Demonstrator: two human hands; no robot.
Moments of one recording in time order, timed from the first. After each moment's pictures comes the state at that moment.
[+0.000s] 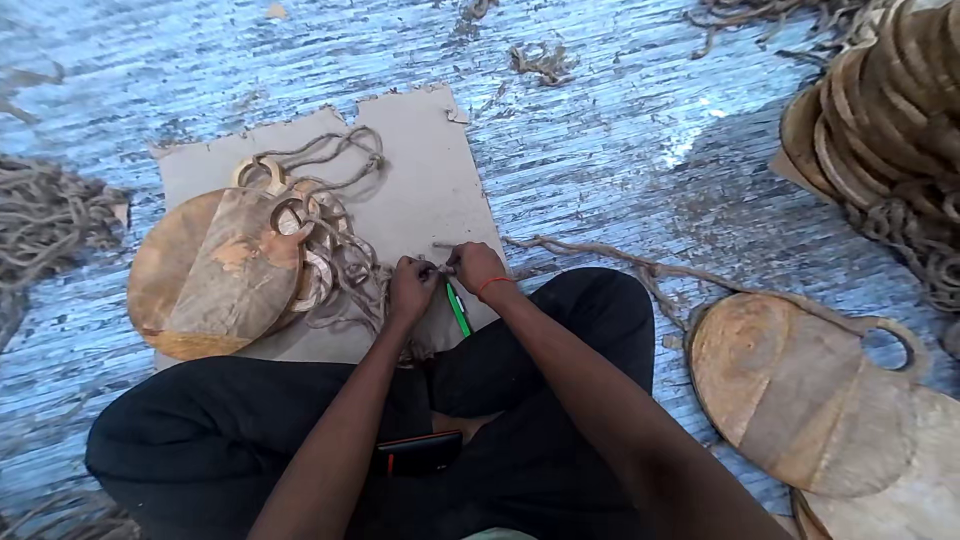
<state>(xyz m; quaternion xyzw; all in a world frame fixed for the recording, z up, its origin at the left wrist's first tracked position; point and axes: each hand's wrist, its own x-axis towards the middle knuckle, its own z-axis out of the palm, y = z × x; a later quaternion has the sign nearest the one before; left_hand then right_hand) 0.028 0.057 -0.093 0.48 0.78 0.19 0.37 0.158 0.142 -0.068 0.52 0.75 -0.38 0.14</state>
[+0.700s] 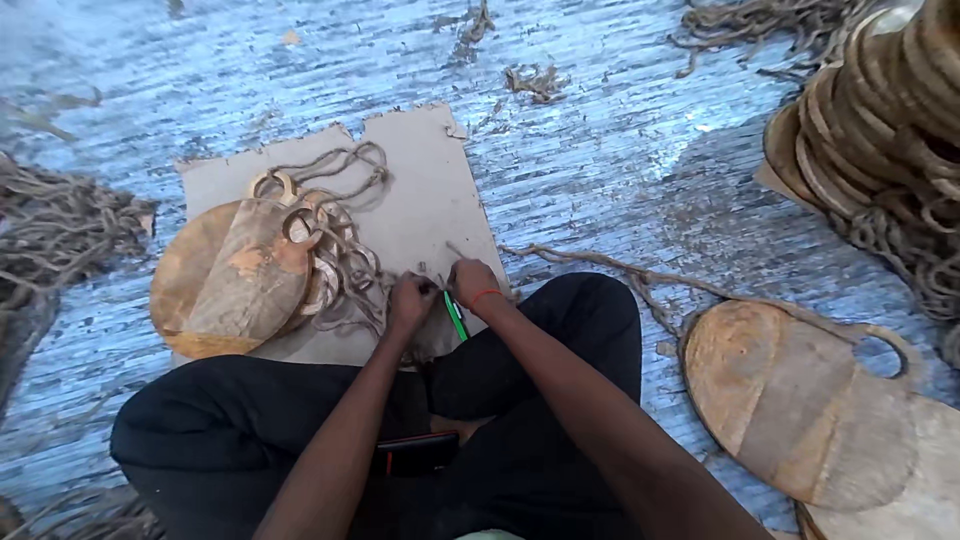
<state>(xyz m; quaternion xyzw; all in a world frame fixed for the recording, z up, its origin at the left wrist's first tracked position) 0.030 0.045 -0.086 0.49 0.78 0.16 0.36 0.156 0.124 -0.062 0.54 0.73 -0.38 0.16</state>
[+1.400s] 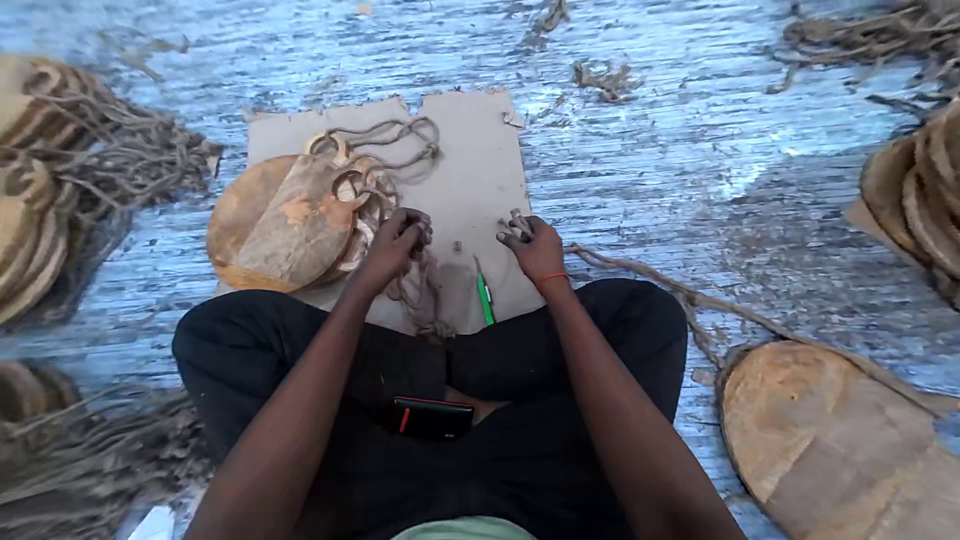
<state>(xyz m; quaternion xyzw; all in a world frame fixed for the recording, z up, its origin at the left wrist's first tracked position) -0.043 0.034 -0.007 0.40 0.68 0.40 0.46 0.190 0.146 -0.042 0.58 0.67 -0.44 -0.15</state>
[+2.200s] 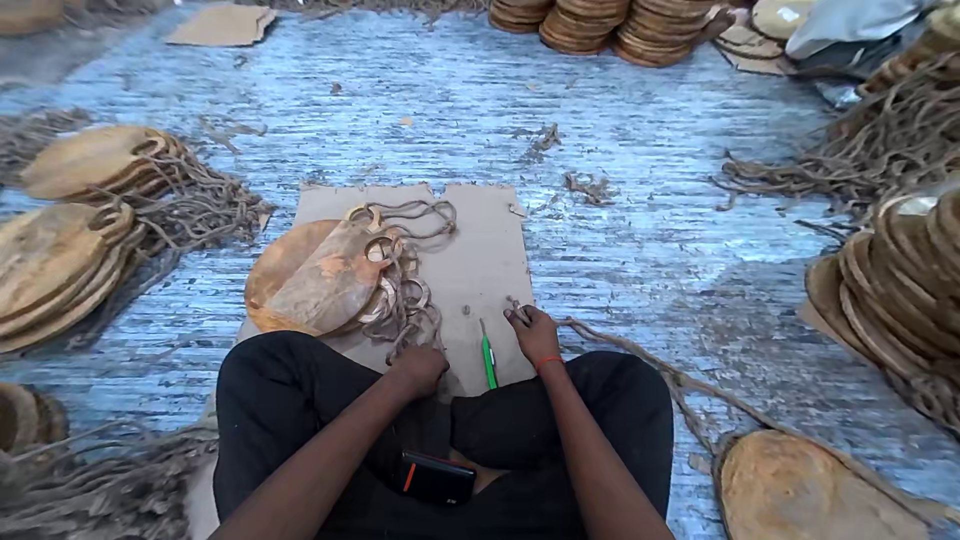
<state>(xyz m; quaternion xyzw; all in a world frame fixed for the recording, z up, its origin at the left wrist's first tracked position) -0.001 -0.011 -0.028 0.66 0.62 -0.21 0.36 0.197 0.119 -0.052 0.59 0.68 -0.41 -0.14</state>
